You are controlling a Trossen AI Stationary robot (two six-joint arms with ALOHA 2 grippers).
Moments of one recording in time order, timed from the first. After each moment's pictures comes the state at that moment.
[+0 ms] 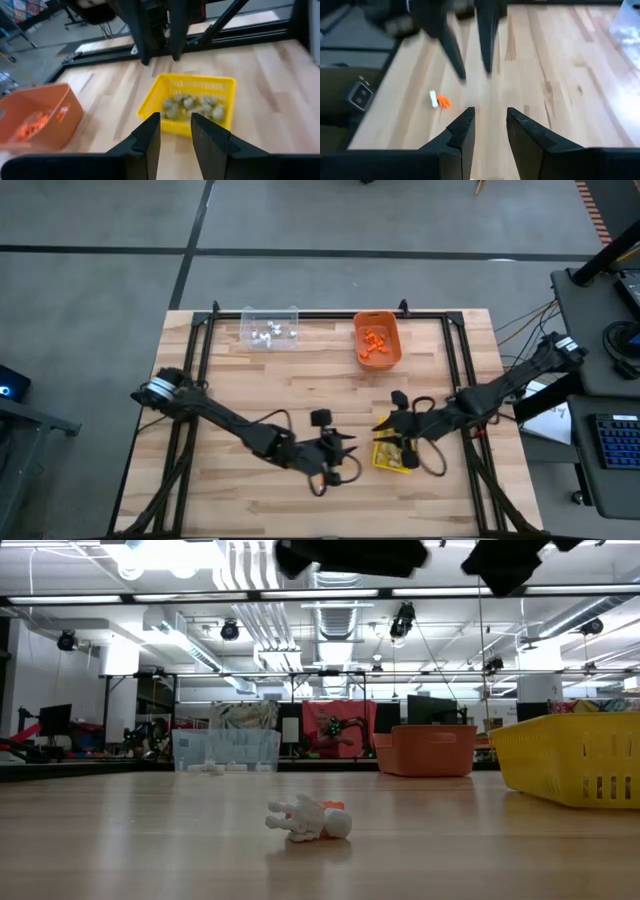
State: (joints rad) left arm -0.43 1.91 1.35 0.10 -0.65 -0.06; right arm 0.48 1.13 0.79 -0.22 0.30 0.26
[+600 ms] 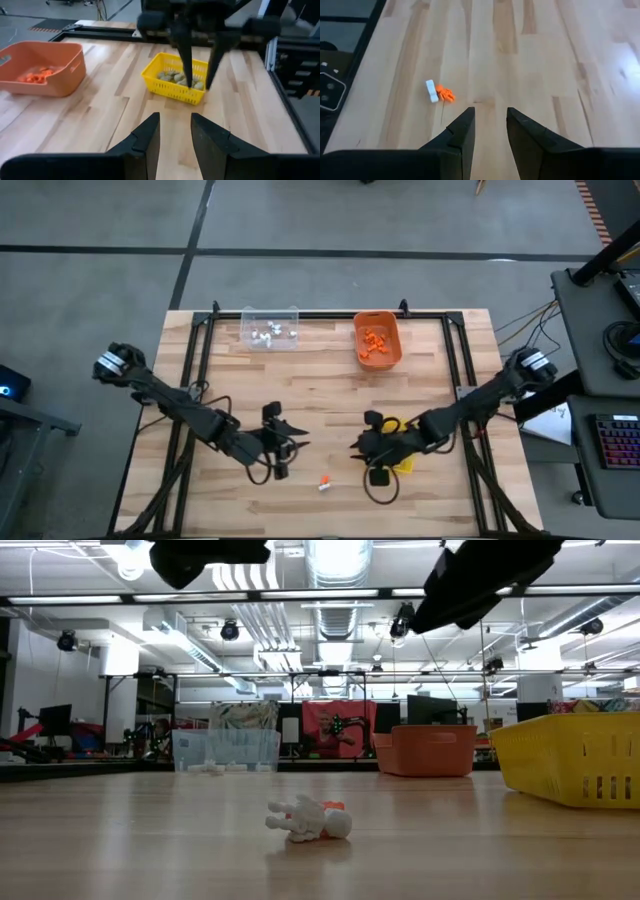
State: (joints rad) left arm -0.54 1.43 0.89 0.06 -0.65 -0.34; right arm 0.48 1.54 0.98 -0.20 0.29 0.33
